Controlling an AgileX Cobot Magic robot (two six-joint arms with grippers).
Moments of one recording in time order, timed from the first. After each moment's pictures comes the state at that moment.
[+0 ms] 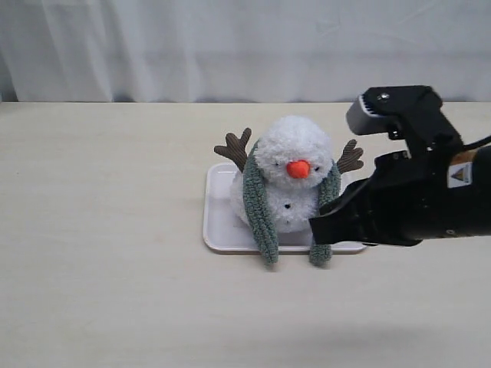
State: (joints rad) left arm -0.13 0.00 0.00 0.07 0.33 0.01; right arm 0.56 1.14 -0.75 0.22 0.54 0.01
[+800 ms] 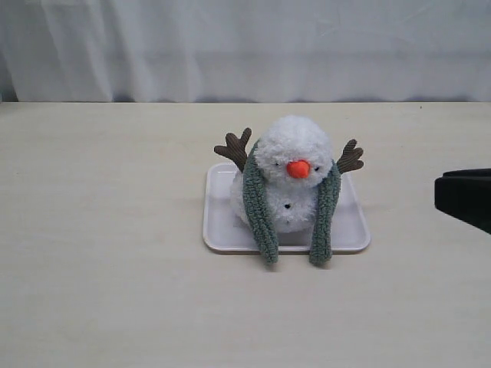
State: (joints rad) left arm -0.13 0.00 0.00 0.07 0.33 0.01; right arm 0.56 0.60 -0.71 0.22 0.68 -0.04
